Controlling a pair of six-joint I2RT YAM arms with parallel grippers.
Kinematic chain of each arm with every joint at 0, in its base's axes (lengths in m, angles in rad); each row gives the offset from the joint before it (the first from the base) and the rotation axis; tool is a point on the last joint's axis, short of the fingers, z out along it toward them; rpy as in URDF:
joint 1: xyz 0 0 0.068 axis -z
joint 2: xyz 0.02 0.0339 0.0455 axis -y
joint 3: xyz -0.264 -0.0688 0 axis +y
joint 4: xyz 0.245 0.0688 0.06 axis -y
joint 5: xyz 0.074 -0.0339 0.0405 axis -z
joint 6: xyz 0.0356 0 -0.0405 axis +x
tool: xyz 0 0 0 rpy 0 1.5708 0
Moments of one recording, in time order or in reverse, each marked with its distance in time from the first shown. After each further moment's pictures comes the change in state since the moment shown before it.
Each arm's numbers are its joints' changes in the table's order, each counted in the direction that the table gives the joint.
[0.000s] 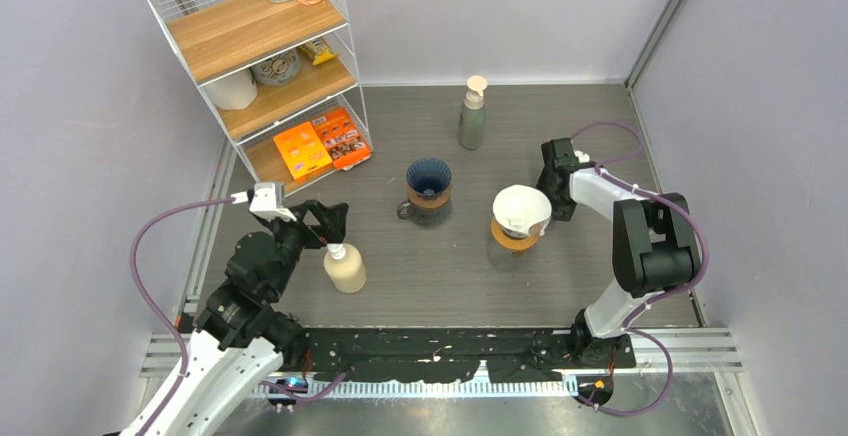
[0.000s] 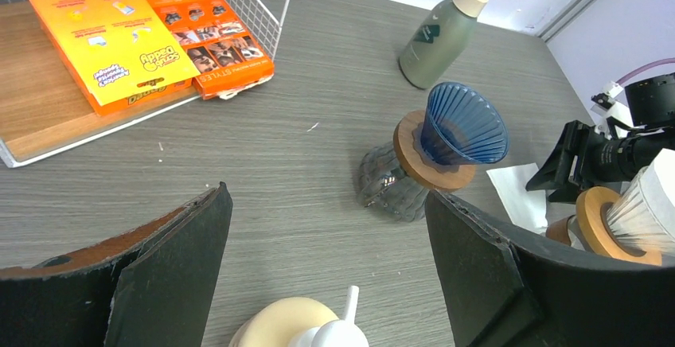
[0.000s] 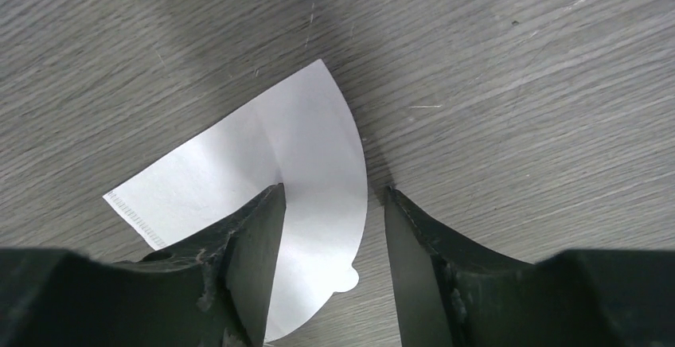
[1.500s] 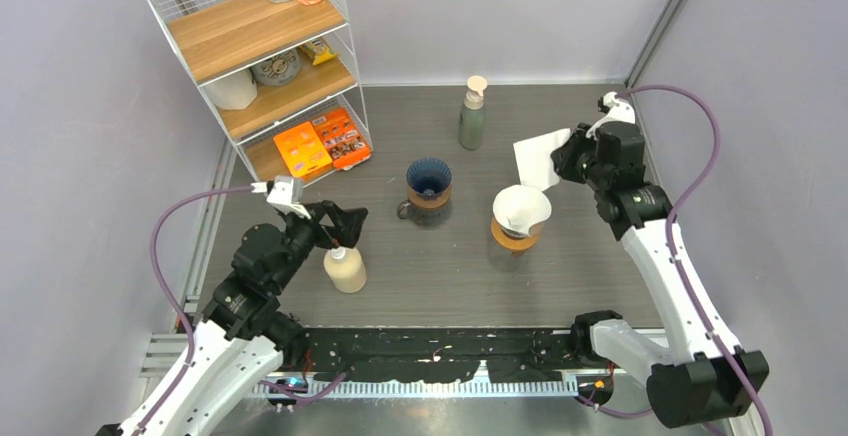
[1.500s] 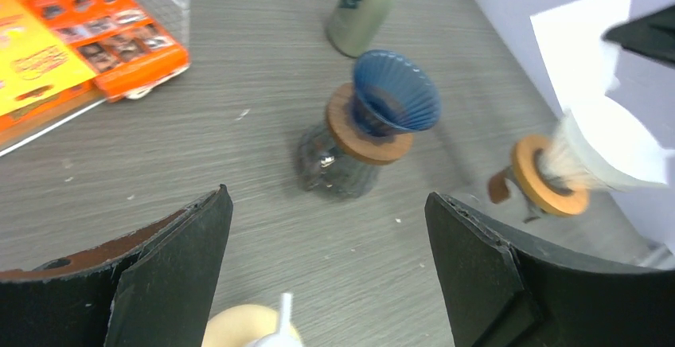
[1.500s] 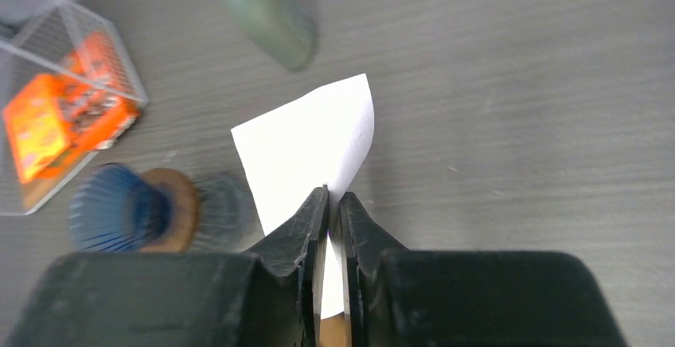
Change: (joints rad) left arm 0.000 -0.065 -0.001 0.047 0.171 0.001; right arm -0.004 0.620 -0.058 0.011 -0.186 -0.148
